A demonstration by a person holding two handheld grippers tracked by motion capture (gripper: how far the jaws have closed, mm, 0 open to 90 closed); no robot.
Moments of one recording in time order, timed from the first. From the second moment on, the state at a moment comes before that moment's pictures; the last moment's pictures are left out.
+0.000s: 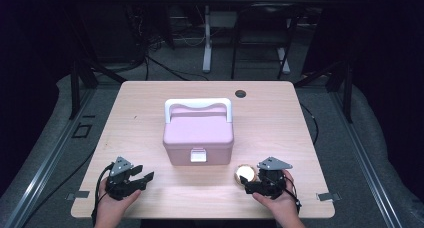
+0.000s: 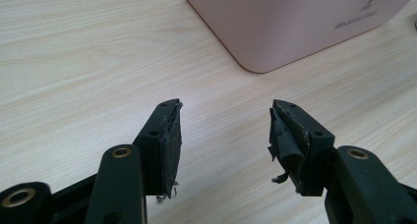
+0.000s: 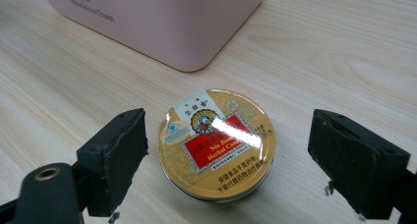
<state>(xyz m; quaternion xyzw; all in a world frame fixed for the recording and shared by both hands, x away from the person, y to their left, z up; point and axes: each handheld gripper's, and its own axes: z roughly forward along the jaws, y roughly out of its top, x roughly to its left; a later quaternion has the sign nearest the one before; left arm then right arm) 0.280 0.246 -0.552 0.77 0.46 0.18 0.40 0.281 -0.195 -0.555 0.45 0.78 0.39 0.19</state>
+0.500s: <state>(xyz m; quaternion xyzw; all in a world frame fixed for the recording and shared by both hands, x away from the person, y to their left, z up) 0.275 0.250 -0.552 0.77 0.47 0.18 0.40 0.290 -0.182 -0.562 0.44 0.80 0.37 0.18</state>
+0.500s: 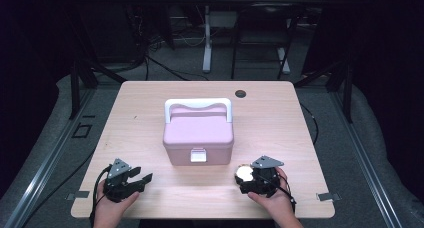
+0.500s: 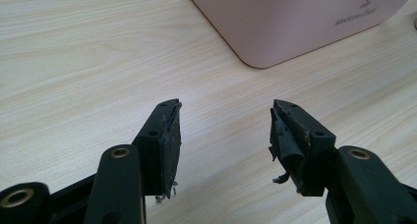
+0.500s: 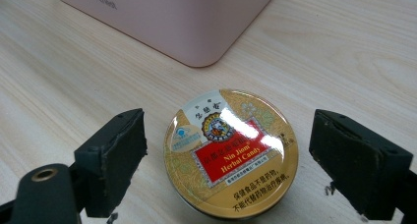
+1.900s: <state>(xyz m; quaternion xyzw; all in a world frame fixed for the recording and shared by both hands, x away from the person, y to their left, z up) 0.274 0.255 -0.551 0.76 0.48 0.18 0.40 0.301 -0.183 -0.570 0.45 0.80 0.35 0.17</state>
